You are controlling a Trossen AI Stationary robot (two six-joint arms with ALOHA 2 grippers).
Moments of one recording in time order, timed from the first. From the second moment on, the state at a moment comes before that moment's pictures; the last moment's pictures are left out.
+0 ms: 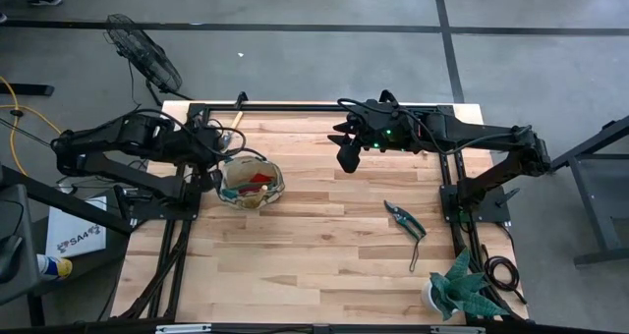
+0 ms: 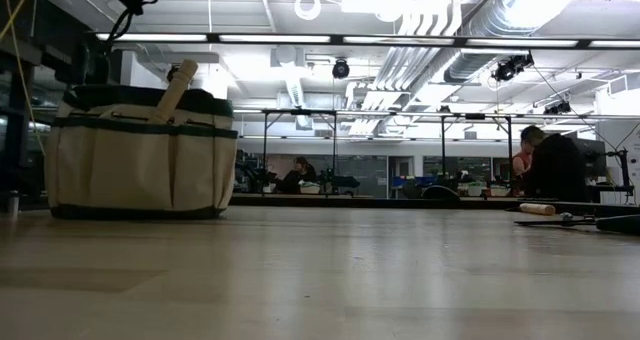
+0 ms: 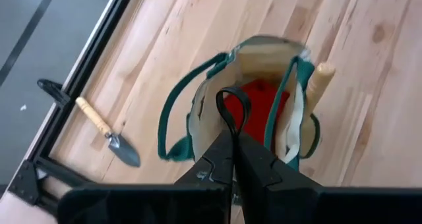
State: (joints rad) left arm -0.03 0.96 1.35 -1.42 -0.33 -0.35; right arm -0.08 1.43 1.50 -0.55 0.26 0.31
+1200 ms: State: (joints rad) left arm -0.03 0.99 1.22 -1.48 -0.30 -0.49; right arm -0.08 1.43 1.50 -0.55 0.26 0.31
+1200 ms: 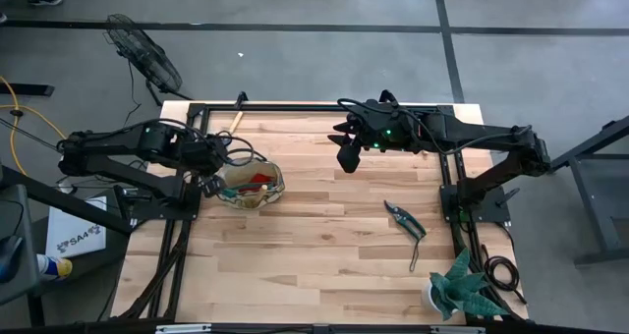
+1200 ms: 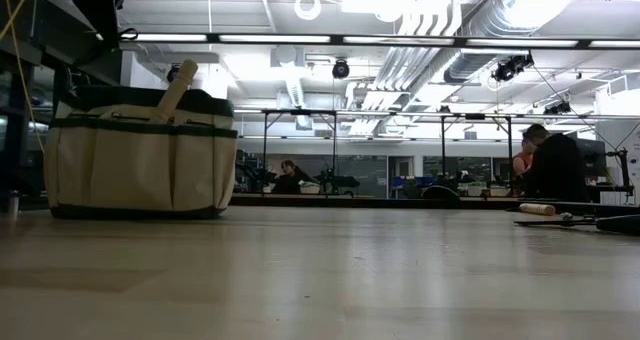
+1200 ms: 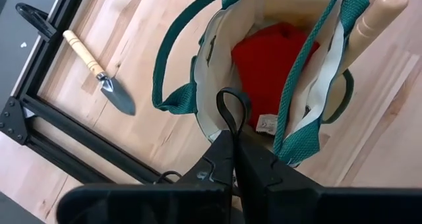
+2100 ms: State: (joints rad) left arm -0.03 0.99 1.37 -1.47 -0.31 -0.45; right arm -0.08 1.43 1.50 -0.57 0.26 0.33
